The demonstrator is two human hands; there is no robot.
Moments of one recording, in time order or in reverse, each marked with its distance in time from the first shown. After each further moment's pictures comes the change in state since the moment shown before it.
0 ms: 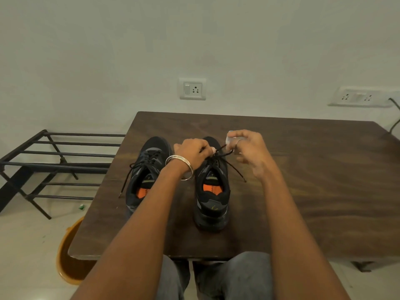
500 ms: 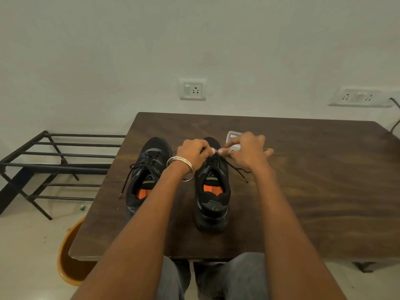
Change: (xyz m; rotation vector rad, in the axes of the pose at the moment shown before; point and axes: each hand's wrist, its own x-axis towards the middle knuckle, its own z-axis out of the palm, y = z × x) left_hand 0.000 0.000 0.003 -0.106 -0.009 0.032; right_hand 0.014 0.009 0.008 -0.860 0.108 -0.065
